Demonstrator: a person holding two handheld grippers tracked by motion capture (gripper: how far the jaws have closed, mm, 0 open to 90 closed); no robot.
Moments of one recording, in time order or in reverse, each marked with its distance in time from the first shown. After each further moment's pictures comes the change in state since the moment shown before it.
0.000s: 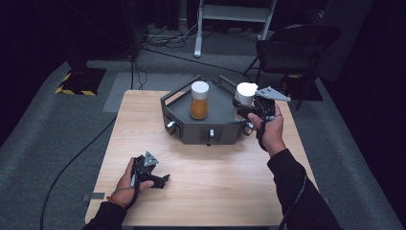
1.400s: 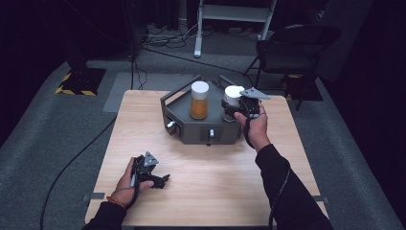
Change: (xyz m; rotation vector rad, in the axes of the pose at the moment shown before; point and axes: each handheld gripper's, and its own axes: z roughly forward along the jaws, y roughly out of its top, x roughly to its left) left arm 0.000 0.000 0.000 0.001 0.000 0.003; right arm 0.007 -0.016 0.050 0.069 -0.010 0.015
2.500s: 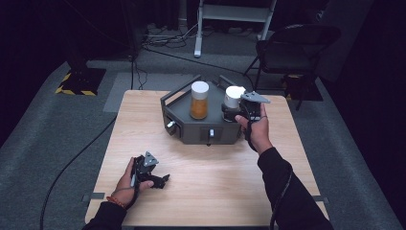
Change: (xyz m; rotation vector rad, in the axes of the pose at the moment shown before) left arm 0.000 0.000 0.000 0.001 0.000 0.002; right arm 0.002 -0.013 0.003 0.020 -0.058 -0.004
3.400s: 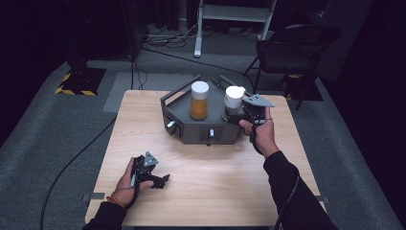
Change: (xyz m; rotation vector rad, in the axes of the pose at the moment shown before) left arm 0.000 0.000 0.000 -0.001 0.000 -0.001; right arm -0.005 -0.007 -0.016 -0.026 0.006 -0.049
